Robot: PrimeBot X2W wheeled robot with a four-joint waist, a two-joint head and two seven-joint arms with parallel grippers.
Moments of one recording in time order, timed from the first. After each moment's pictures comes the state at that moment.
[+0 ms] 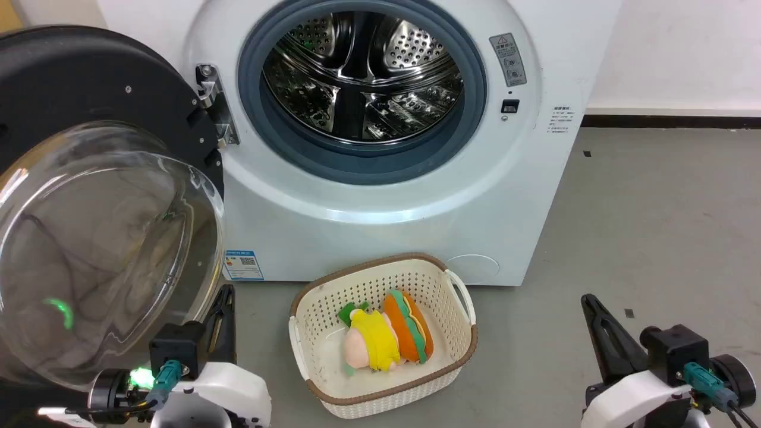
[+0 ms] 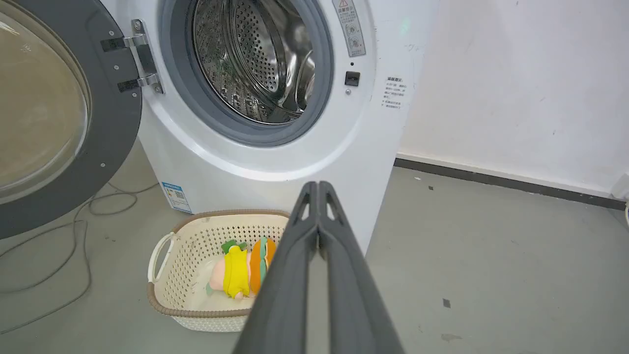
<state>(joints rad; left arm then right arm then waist) -0.01 0.05 0.00 0.00 -0.01 0.00 0.00 0.01 -0.05 0.00 0.00 0.01 0.13 0.00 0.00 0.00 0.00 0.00</state>
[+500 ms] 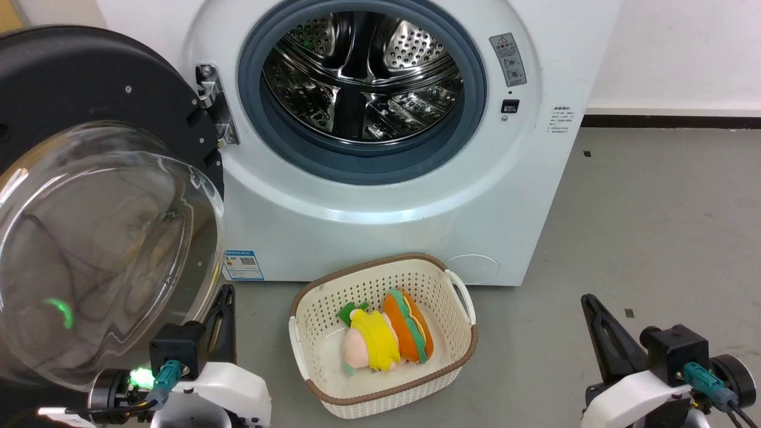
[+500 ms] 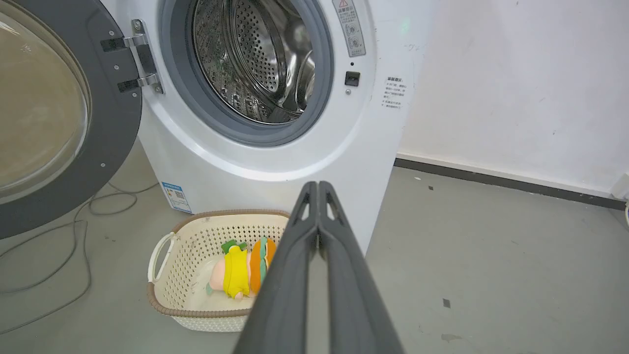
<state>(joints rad) -0.01 0.05 0.00 0.00 -0.01 0.00 0.00 0.01 -0.05 0.00 0.00 0.01 0.13 0.00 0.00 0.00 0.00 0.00</state>
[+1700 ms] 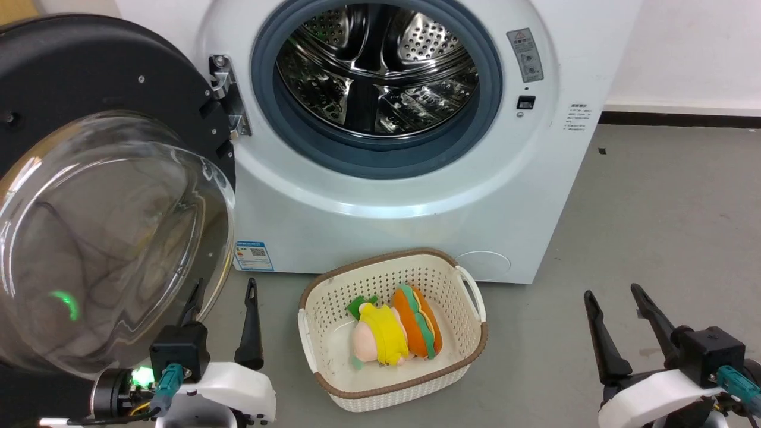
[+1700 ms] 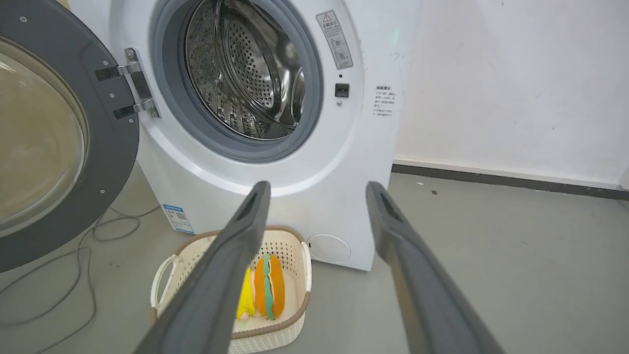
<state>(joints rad) -0.02 0.05 -0.03 0.00 -0.02 0.06 -0.05 0.01 -0.05 -0.05 0.00 0.07 0.13 -0.05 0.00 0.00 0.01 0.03</state>
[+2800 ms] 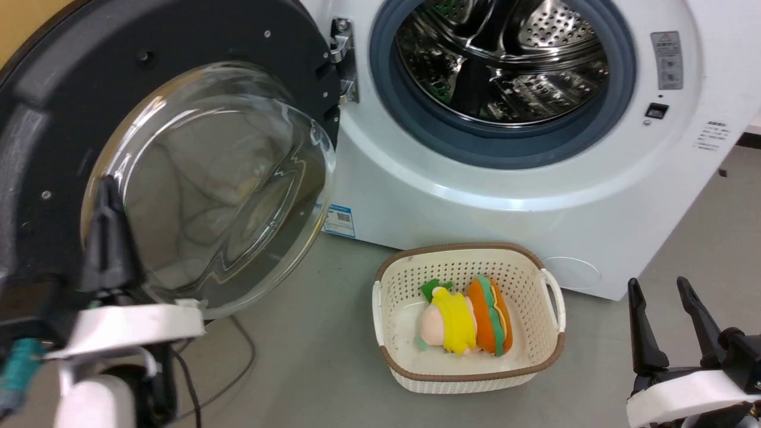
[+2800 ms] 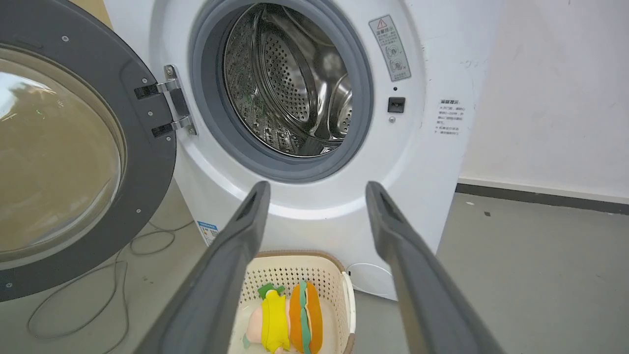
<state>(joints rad) -0.14 0.05 0.11 -0.22 -0.13 0.07 -0.12 0.01 -0.05 -0.13 0.00 0.11 0.13 -0.12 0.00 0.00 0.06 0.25</state>
